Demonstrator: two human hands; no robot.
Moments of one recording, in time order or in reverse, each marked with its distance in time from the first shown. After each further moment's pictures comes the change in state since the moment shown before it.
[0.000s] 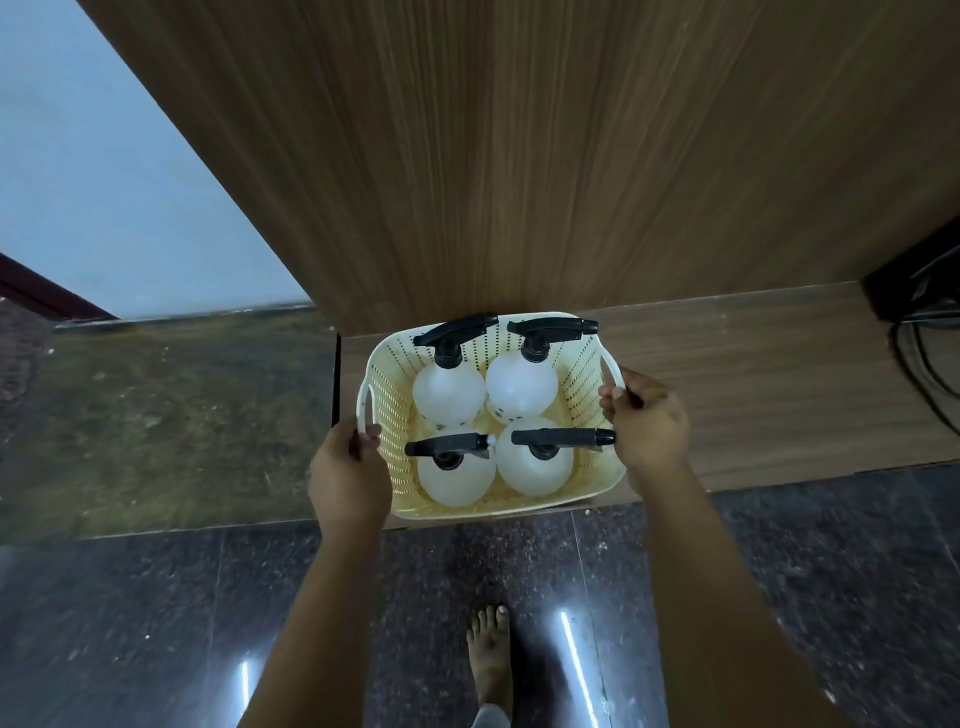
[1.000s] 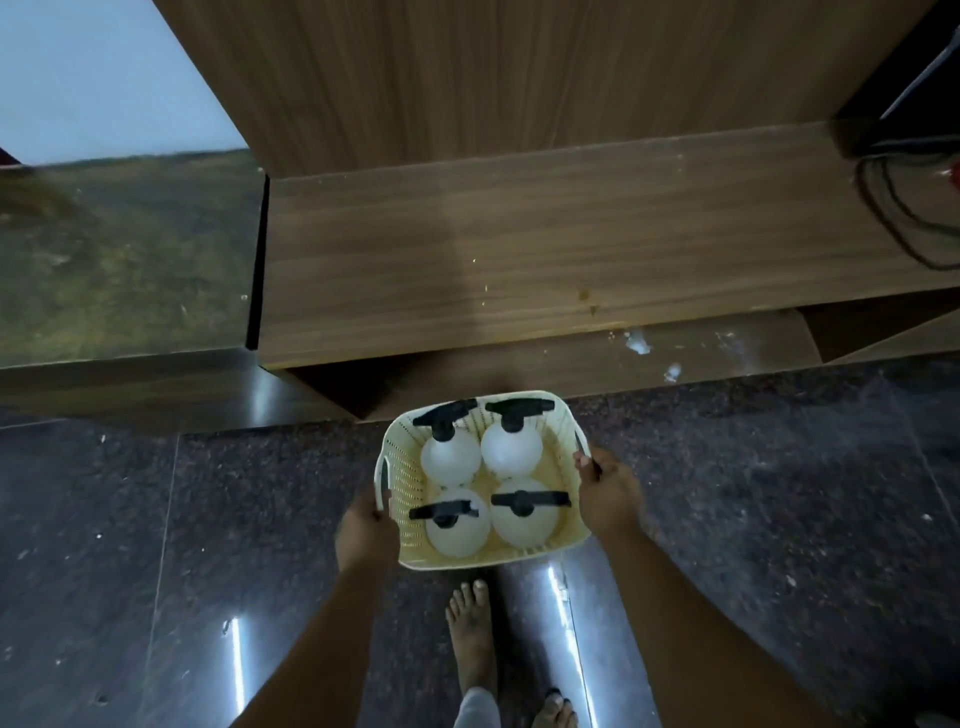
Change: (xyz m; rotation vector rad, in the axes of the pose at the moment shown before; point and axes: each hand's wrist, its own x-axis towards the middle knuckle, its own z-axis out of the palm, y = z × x) left_hand -0.165 -0.253 0.103 0.227 -0.261 -0.150; right_hand -0.101 0.298 -0.060 -0.377 -0.106 0.017
